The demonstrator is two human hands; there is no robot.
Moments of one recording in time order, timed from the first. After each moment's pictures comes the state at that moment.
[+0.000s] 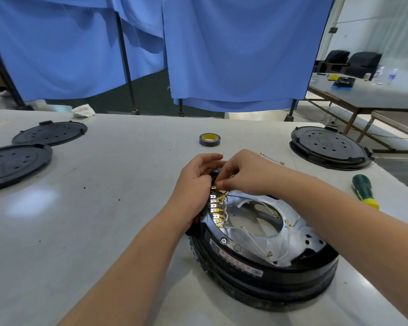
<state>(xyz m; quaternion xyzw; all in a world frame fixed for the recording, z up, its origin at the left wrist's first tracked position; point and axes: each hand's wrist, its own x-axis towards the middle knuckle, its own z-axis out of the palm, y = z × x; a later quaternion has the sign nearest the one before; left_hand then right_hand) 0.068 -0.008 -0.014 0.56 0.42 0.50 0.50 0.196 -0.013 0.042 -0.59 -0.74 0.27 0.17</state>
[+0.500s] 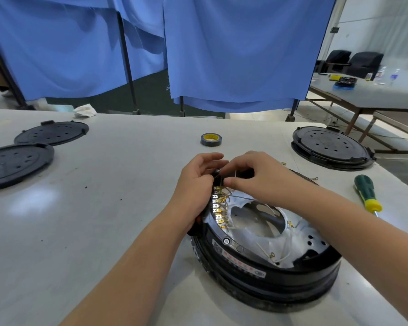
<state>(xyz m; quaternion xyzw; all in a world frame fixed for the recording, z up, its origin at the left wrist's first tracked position) 0.068 -0.008 -0.014 0.55 0.41 0.52 0.51 0.211 -0.027 0.033 -0.57 -0.76 0.20 0.25</state>
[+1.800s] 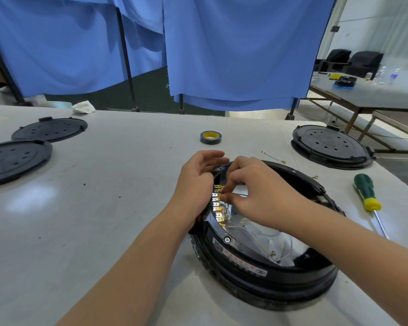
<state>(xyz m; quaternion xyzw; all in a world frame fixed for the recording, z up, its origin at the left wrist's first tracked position) 0.069 -0.007 -0.018 0.56 0.42 0.53 0.48 0.201 -0.046 0.019 -0.55 -0.81 0.07 0.21</state>
